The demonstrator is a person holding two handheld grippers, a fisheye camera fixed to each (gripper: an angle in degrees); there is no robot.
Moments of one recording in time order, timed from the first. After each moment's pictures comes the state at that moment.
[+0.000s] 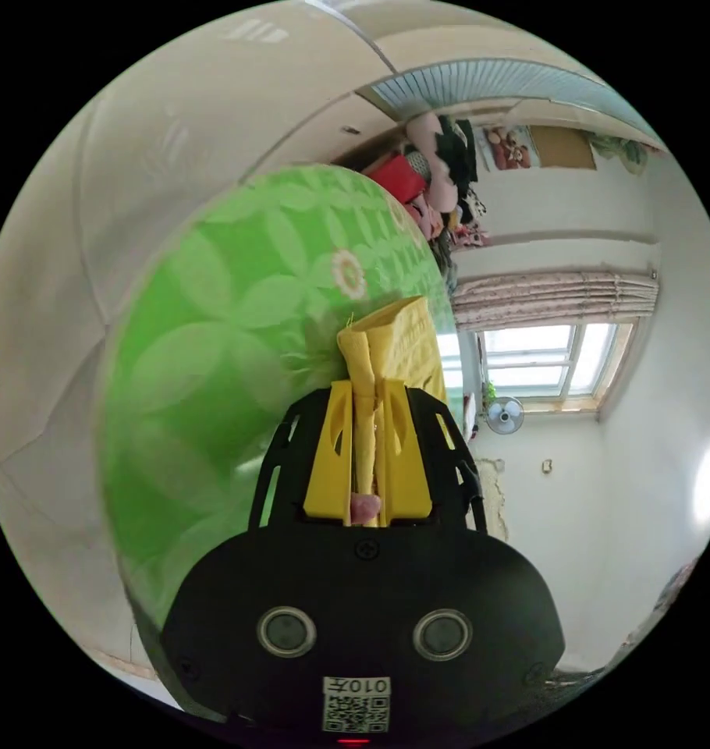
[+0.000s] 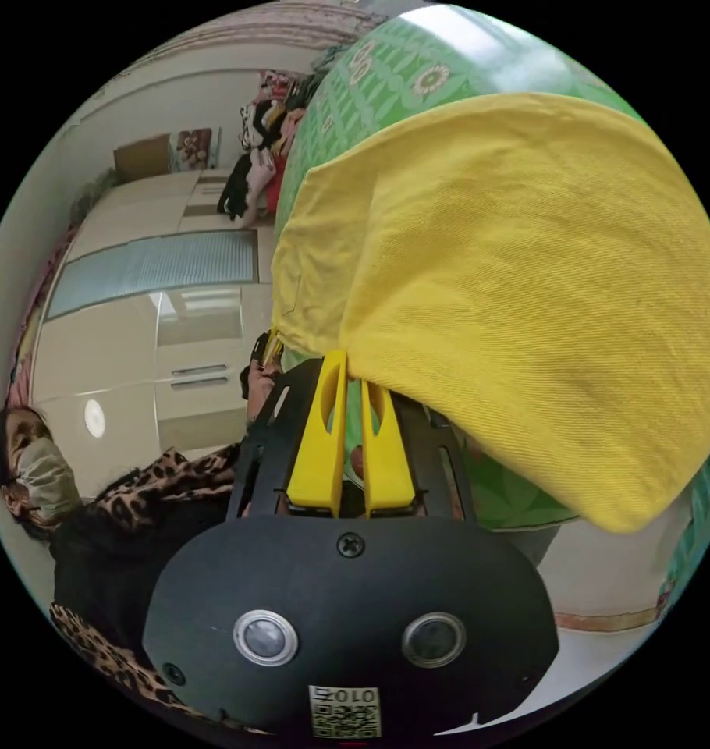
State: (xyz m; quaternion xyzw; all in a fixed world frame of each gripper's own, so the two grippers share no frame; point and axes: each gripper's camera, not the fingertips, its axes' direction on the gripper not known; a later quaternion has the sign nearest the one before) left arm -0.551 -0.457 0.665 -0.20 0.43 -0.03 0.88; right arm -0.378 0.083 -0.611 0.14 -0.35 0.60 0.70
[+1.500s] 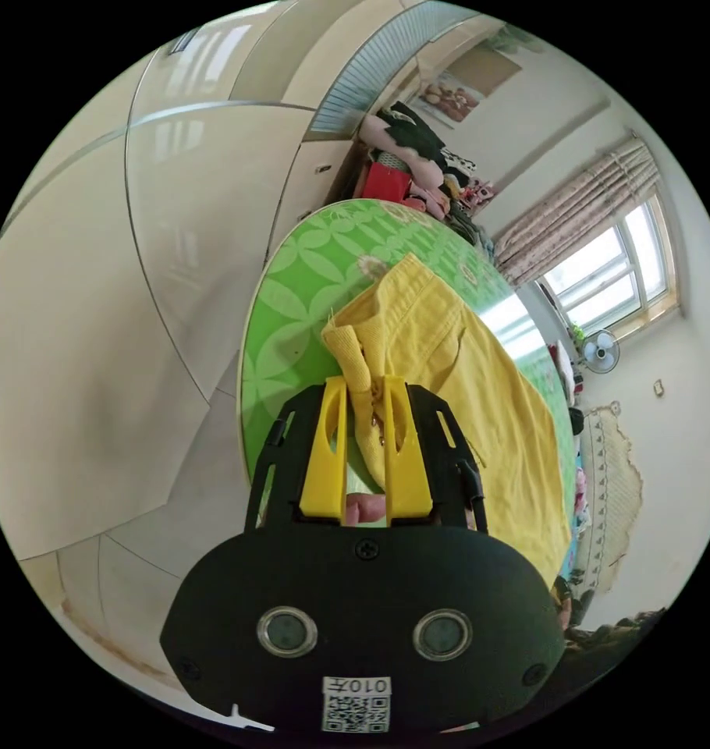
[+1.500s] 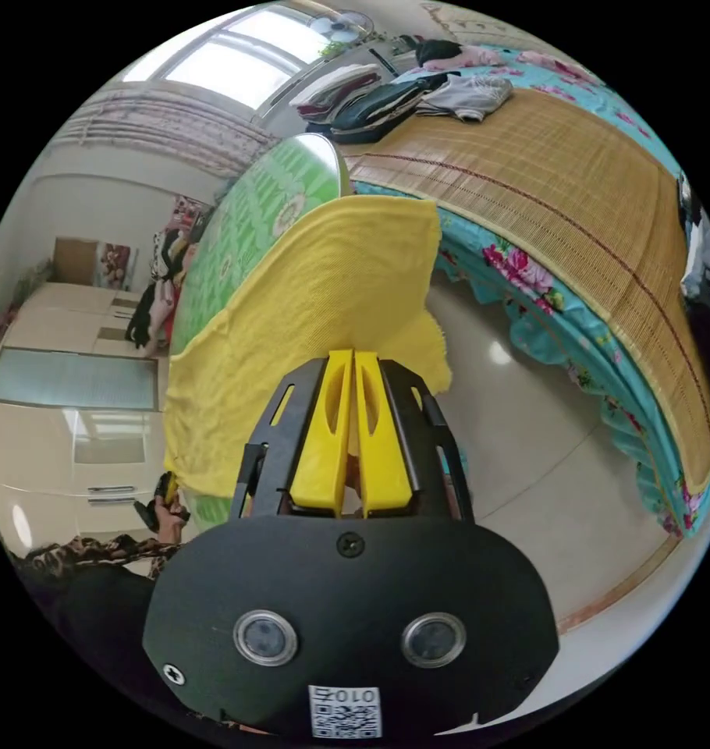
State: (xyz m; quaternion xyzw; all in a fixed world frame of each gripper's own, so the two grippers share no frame) left arm -0.546 -0.354 0.668 -0.09 0.30 0.17 0.94; right arm -0.356 0.333 -0.742 0.20 -0.09 0.76 0.61
